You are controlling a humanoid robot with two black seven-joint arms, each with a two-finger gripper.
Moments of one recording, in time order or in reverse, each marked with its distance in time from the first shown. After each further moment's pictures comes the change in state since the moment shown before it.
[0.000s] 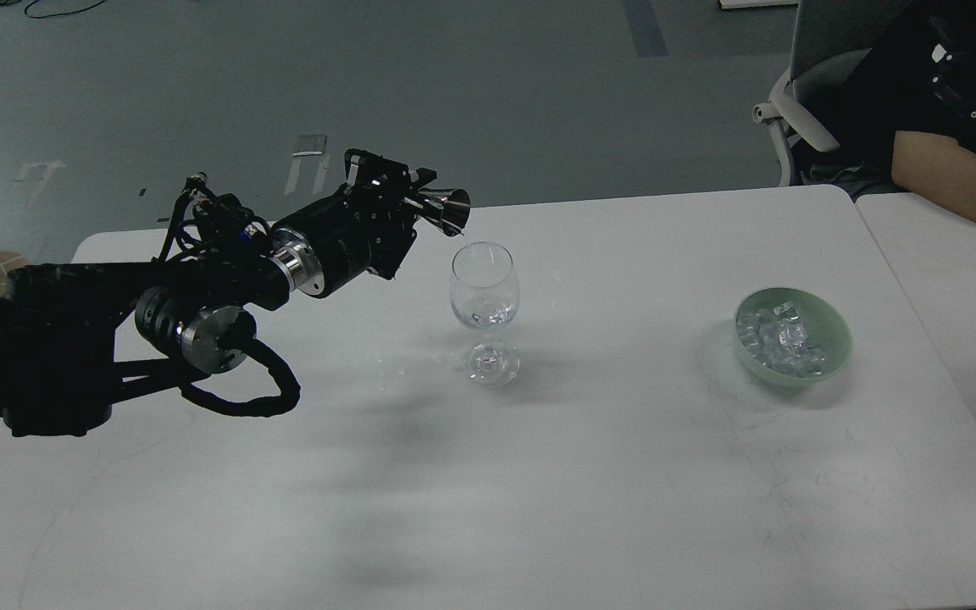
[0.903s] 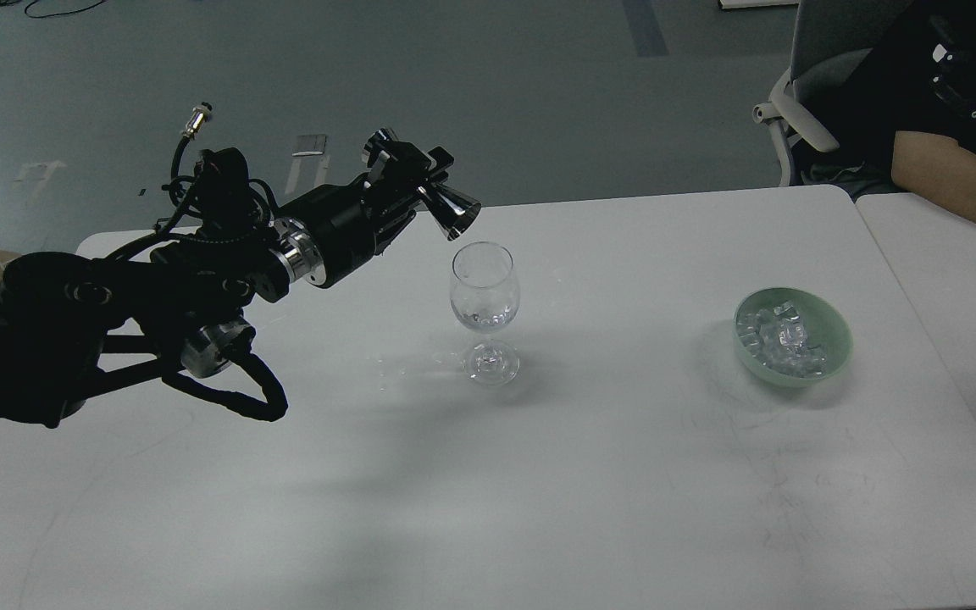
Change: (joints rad) left arm -0.042 0.019 0.015 -0.055 0.397 0.201 0.000; right arm 0.000 -0.001 0.000 0.000 -0.001 0.000 0.000
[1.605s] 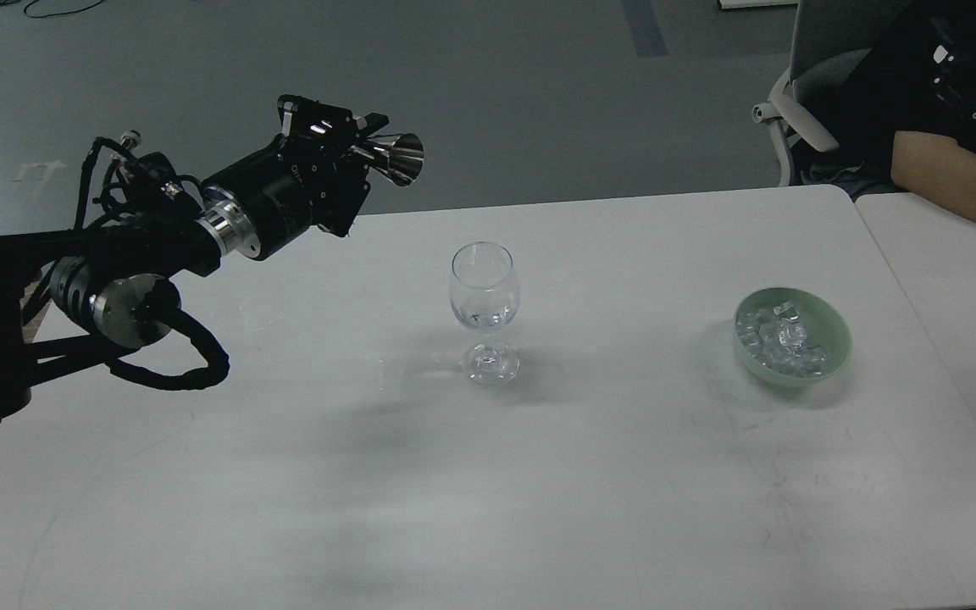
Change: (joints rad) left arm -0.003 0.184 -0.059 -0.027 -0.519 -0.322 0.000; right arm -0.003 -0.002 0.000 0.001 0.002 -0.001 -0.001
